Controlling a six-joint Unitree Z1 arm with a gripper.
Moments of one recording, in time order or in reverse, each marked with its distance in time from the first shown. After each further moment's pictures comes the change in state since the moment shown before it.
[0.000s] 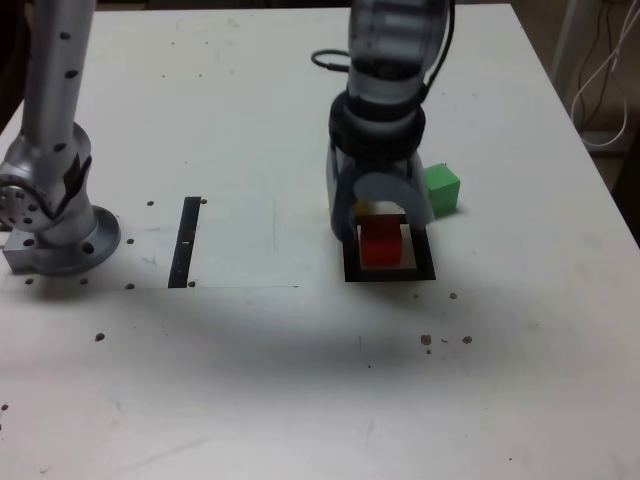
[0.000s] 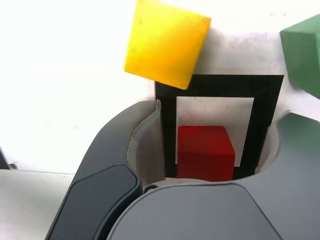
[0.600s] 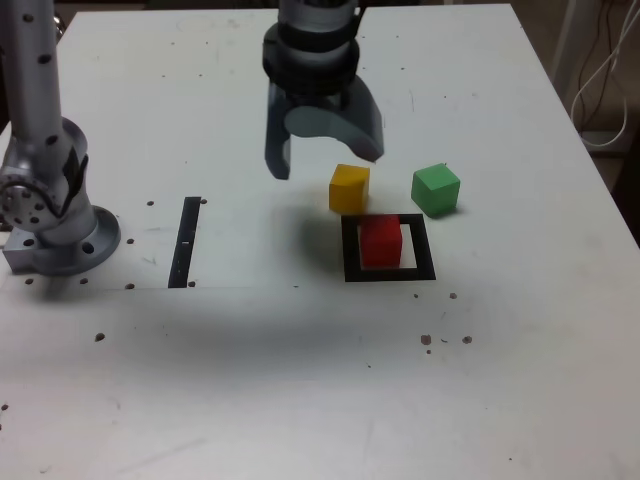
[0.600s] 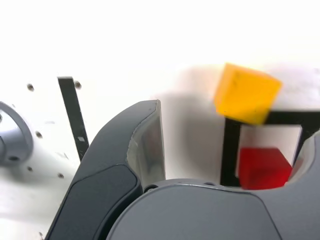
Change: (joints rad) arm 0.119 -0.184 0.099 0.109 0.072 0.162
